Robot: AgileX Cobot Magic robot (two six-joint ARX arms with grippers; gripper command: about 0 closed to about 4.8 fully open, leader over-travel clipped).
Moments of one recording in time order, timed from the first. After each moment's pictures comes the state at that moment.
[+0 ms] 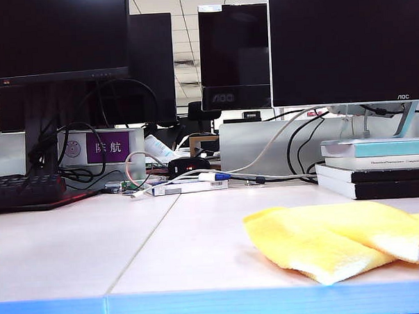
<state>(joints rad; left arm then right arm) -0.02 0.01 0.14 -0.23 0.00 -0.19 -0.05 0.01 0.15 -0.18 0.09 0.13</state>
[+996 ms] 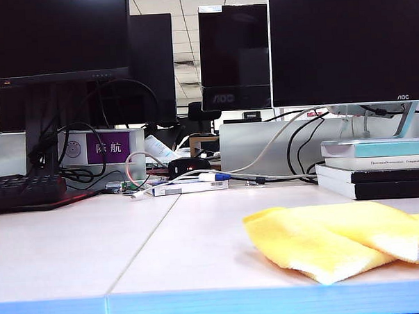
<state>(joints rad) -0.13 0.67 1.01 -0.41 0.34 -0.07 -0.04 0.50 0.78 -0.33 0.04 0.13</state>
